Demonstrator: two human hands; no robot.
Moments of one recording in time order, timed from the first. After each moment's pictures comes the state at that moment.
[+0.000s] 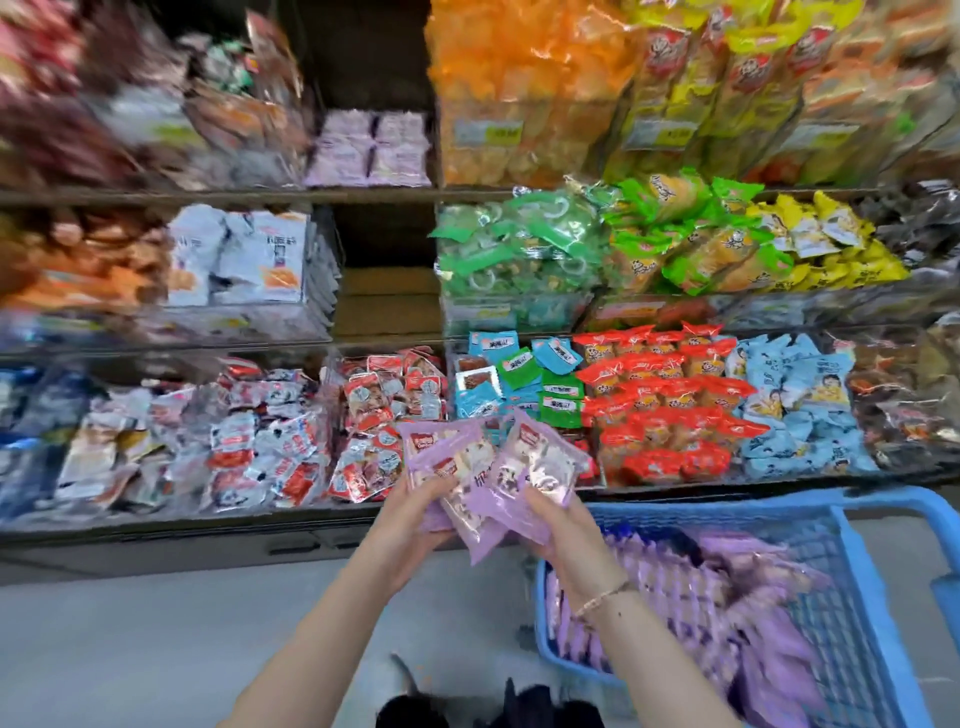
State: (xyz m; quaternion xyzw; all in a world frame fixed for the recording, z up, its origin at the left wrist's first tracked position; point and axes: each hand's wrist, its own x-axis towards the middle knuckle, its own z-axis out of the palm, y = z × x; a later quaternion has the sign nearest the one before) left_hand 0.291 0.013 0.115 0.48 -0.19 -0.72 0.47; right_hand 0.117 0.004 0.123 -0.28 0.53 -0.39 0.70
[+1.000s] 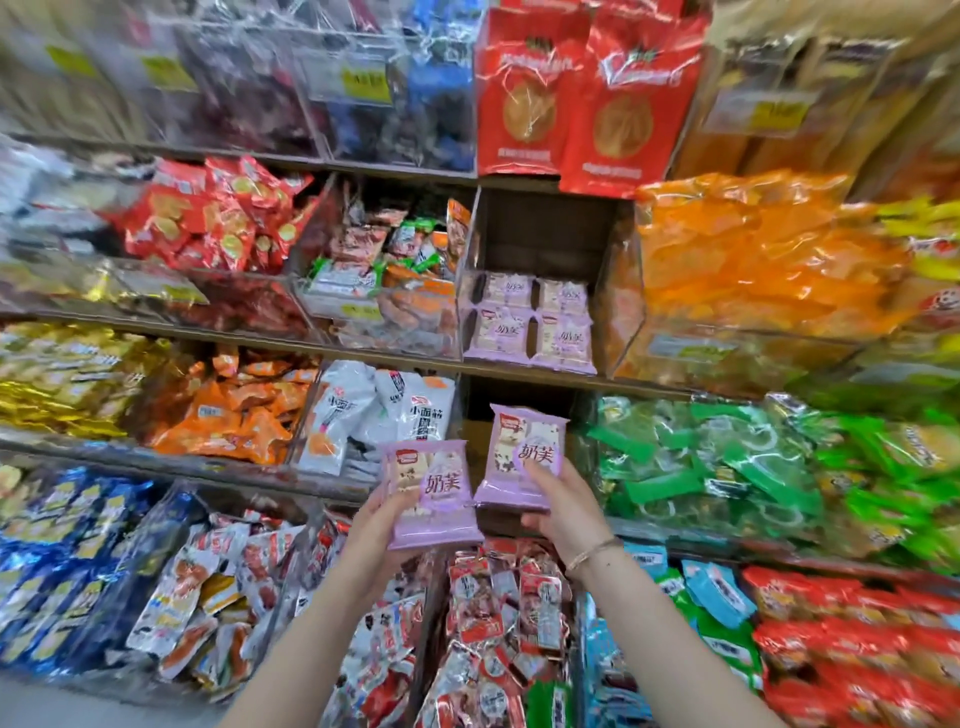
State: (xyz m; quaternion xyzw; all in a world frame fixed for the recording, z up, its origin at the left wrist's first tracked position) left_hand 0.523 -0.171 0.141 0.56 -0.20 -0.56 0.58; right_hand 0.338 -0.263 0.163 -0.41 0.48 -0.34 0.70
